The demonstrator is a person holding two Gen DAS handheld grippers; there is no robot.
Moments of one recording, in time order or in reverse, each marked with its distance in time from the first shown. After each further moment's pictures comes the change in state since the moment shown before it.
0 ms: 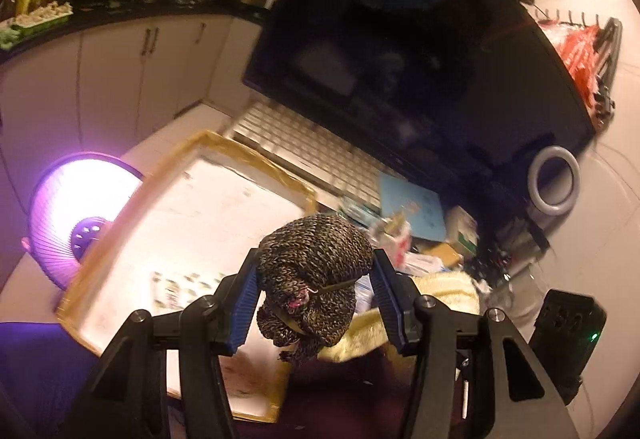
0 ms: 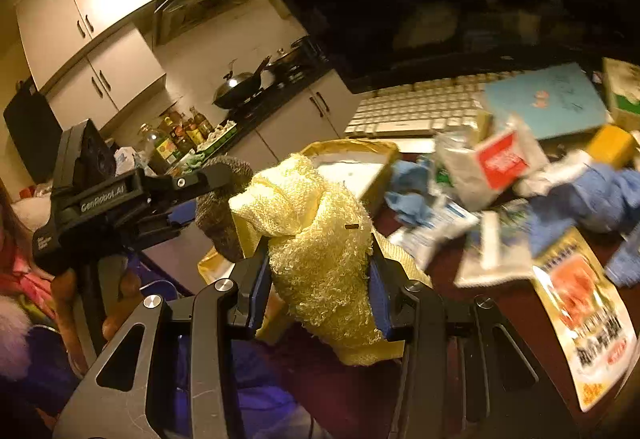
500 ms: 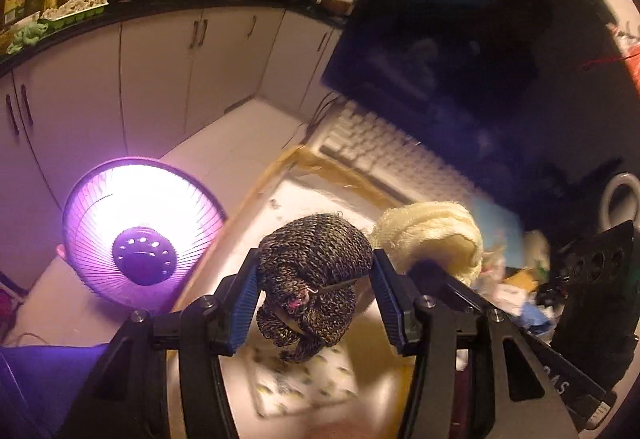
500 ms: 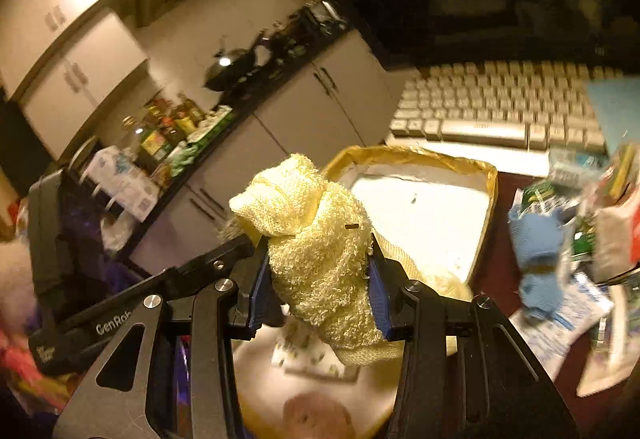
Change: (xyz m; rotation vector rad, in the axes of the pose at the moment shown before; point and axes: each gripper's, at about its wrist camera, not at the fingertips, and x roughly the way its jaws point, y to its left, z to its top) left arm 0.057 0.077 0.034 -0.029 0.042 0.170; right arm 0.157 0.025 0.049 0.081 0.113 -0.036
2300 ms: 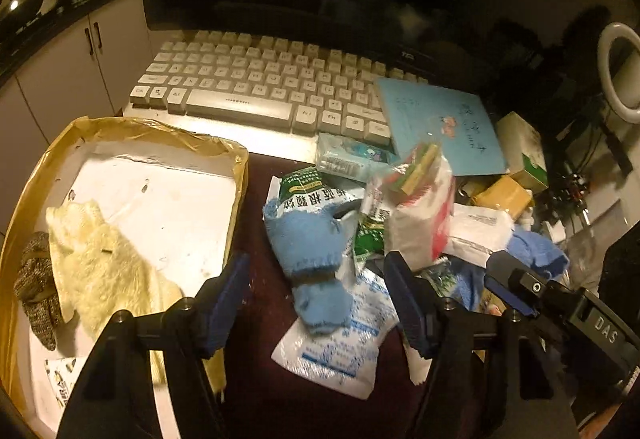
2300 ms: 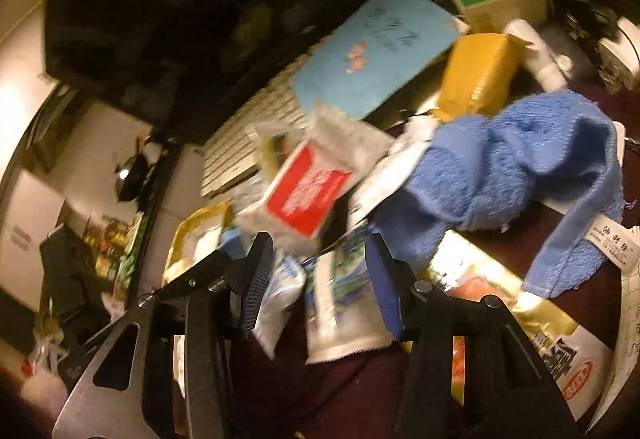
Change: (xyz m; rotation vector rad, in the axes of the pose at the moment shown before) left arm 0.089 -0.168 -0.041 0.302 0.224 -0.022; right arm -0.136 -0.190 -0.021 0.498 -0.149 -0.212
